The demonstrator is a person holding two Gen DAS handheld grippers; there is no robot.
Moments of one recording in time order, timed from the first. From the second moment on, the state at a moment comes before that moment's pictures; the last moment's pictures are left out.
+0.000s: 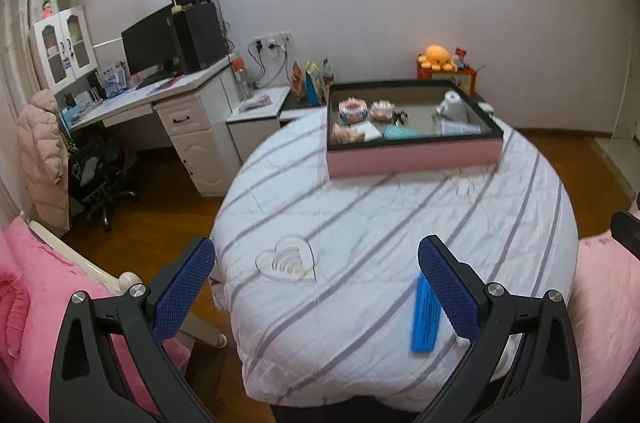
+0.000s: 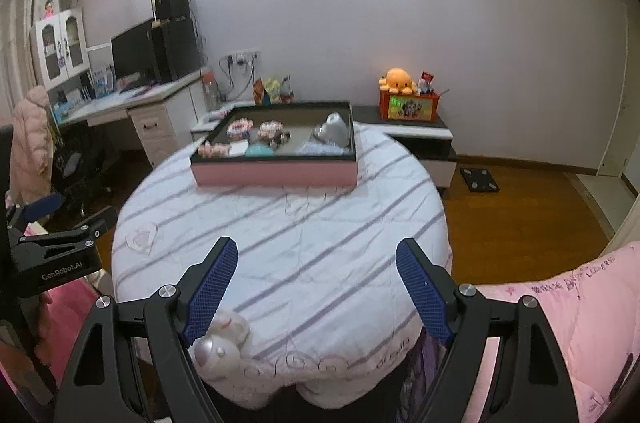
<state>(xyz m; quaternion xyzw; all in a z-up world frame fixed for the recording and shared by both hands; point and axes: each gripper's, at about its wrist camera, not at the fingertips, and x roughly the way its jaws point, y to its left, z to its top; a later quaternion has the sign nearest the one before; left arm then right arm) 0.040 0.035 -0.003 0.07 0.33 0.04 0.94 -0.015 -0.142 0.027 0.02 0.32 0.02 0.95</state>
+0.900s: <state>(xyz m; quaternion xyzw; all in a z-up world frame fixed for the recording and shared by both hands) 0.046 0.018 -0.101 0.09 0.46 -0.06 0.88 0.025 -0.109 -0.093 0.03 0.48 0.07 0.87</state>
